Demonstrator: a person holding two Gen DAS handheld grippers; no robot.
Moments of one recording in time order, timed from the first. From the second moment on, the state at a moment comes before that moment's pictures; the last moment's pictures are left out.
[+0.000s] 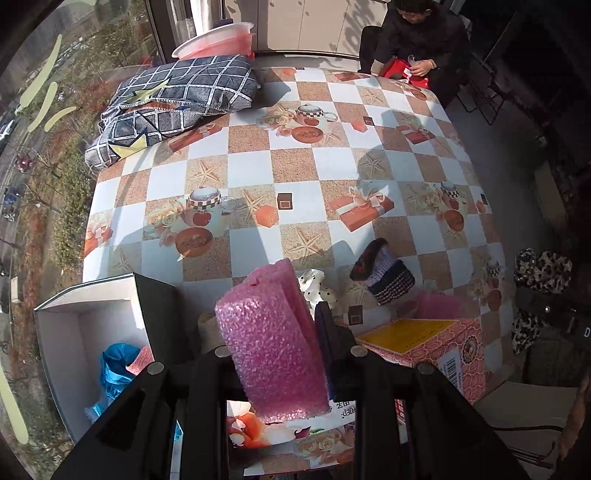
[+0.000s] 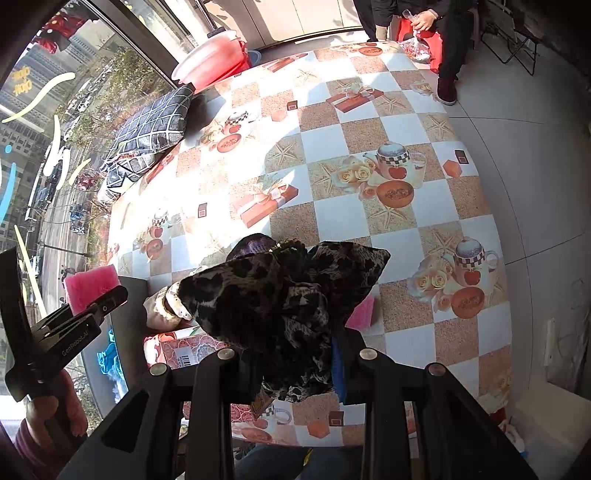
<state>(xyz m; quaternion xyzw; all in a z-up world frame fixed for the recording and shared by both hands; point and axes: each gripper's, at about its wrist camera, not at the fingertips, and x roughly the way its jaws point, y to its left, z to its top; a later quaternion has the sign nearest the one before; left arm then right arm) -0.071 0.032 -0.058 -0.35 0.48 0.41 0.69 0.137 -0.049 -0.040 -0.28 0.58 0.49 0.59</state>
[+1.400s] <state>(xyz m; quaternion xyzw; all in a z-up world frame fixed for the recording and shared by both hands) -0.225 -0.046 -0.024 -0.36 0.41 0.49 0.68 -0.071 -0.050 -0.016 -0.38 0.52 0.58 0.50</state>
